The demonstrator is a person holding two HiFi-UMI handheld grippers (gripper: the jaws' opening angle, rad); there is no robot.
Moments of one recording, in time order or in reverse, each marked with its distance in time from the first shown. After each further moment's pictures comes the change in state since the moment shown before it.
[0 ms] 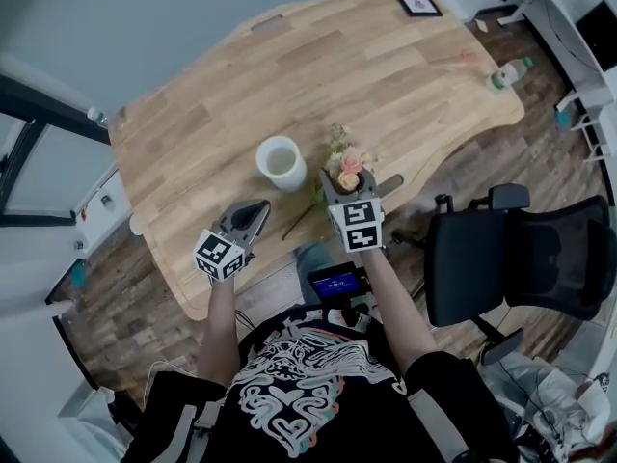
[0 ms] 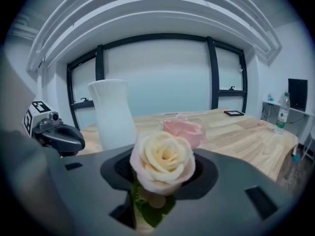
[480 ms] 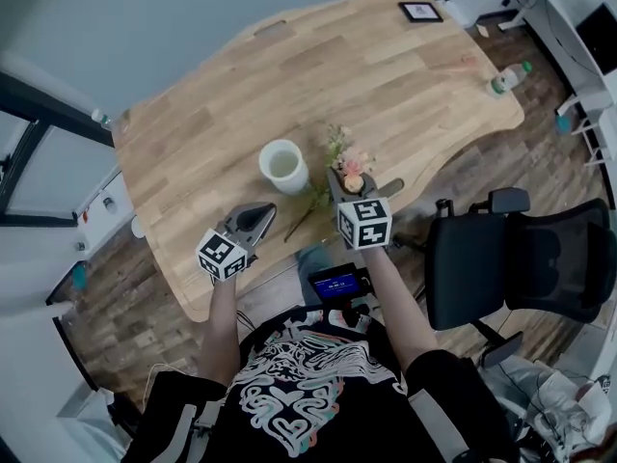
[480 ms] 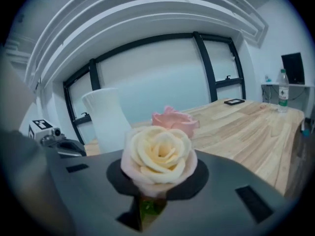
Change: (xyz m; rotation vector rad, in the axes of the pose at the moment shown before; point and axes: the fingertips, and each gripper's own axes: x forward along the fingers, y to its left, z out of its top) left arm 0.003 -0.008 0.004 -0.001 -0.016 -0.065; right arm 0.003 -0.002 0.000 0.171 -0.036 0.065
